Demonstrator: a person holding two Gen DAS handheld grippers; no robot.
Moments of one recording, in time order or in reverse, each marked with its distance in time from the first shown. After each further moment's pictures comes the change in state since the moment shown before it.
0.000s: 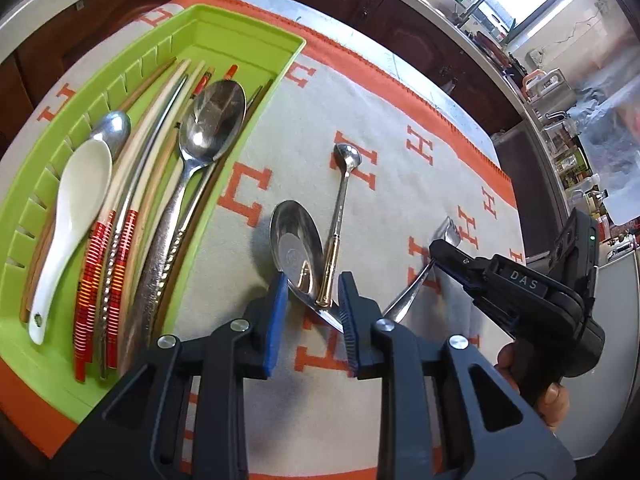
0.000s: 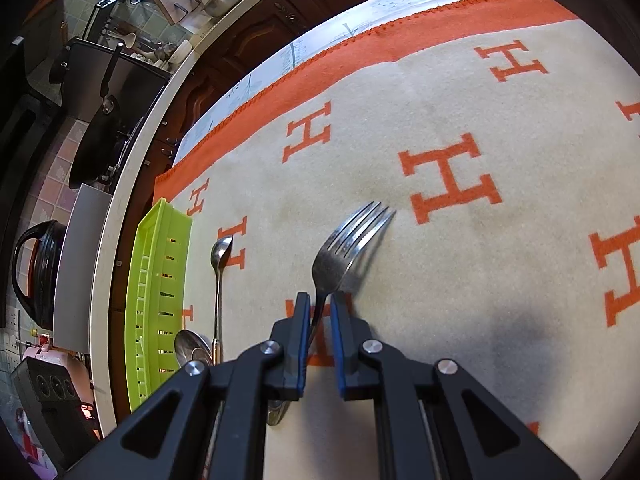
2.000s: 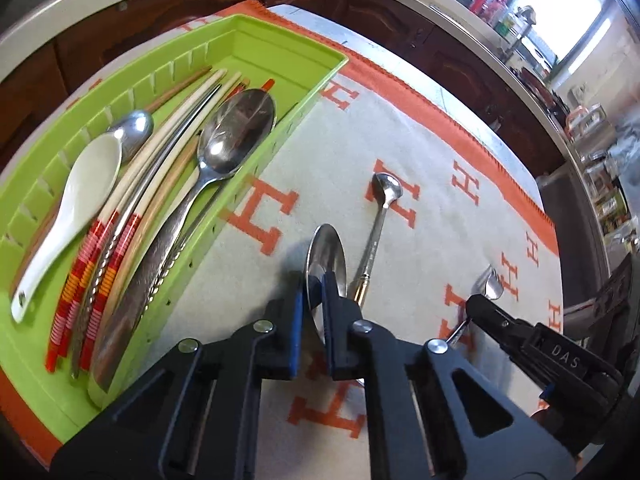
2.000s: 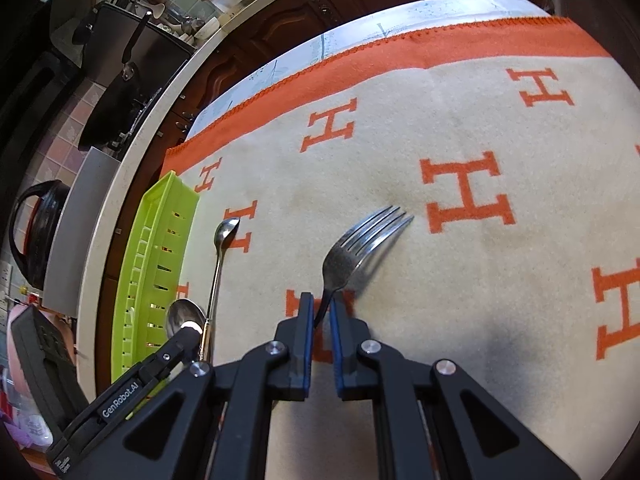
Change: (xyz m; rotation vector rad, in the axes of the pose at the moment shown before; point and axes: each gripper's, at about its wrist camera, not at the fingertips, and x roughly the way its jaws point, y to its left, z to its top) left arm 0.022 -0.011 -0.001 -0.077 -0.147 0.155; right arm 0.001 0.010 -0.001 -0.146 0.020 -0.017
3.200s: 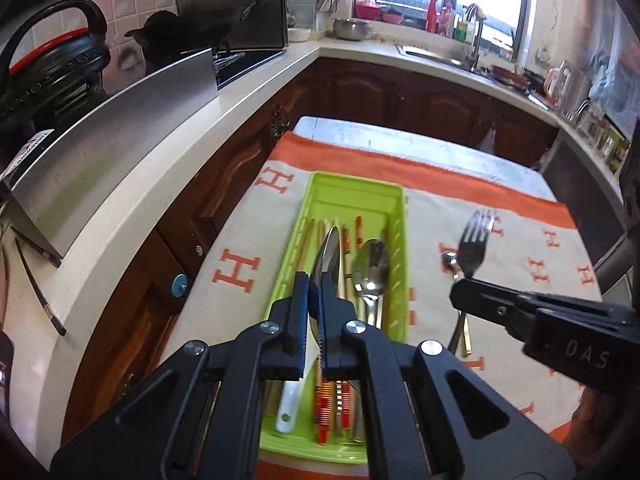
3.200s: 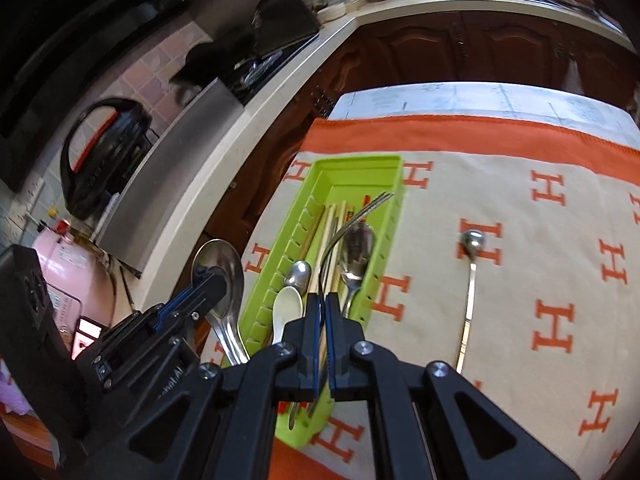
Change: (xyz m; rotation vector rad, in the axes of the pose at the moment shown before) left arm -0.140 0.081 0.070 0.317 -0.221 0.134; right arm -0.006 0.208 -0.029 -0.285 0.009 0.075
